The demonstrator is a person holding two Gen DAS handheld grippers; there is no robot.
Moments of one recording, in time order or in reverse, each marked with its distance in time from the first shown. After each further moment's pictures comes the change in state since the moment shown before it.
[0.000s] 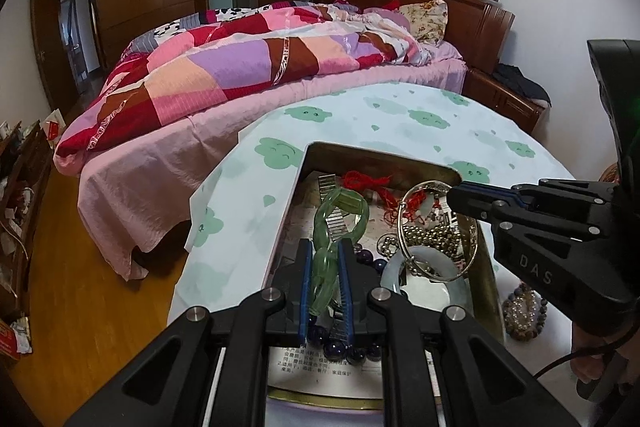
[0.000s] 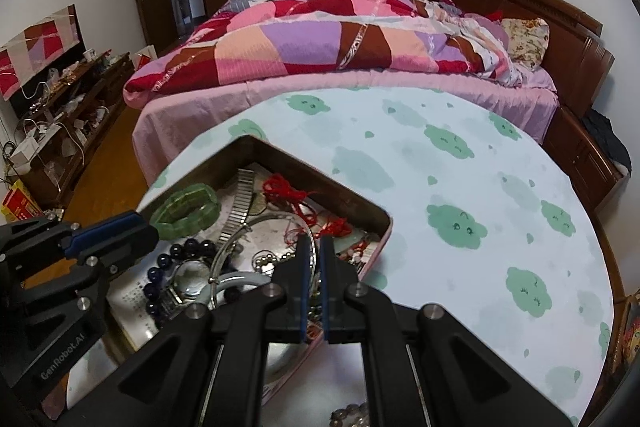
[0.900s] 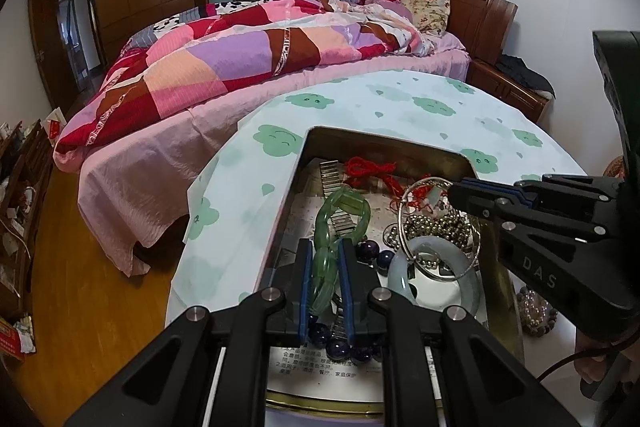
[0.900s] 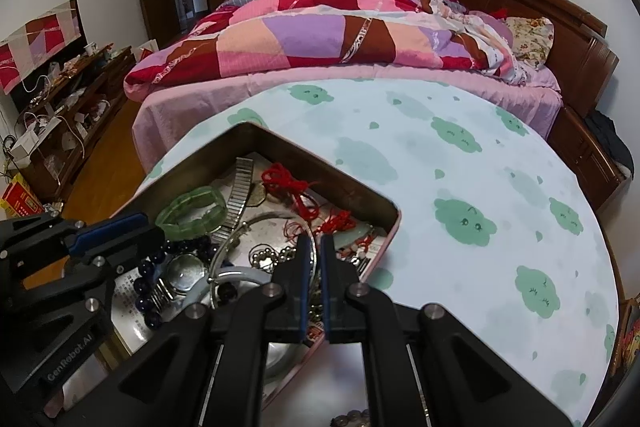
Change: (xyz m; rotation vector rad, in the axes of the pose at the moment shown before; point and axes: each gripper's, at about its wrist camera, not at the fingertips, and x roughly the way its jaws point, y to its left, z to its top) left arm 0.009 0.000 -0.005 0.003 0.019 0.015; right arm 0.008 0.001 -0.006 -0.011 0.009 0.008
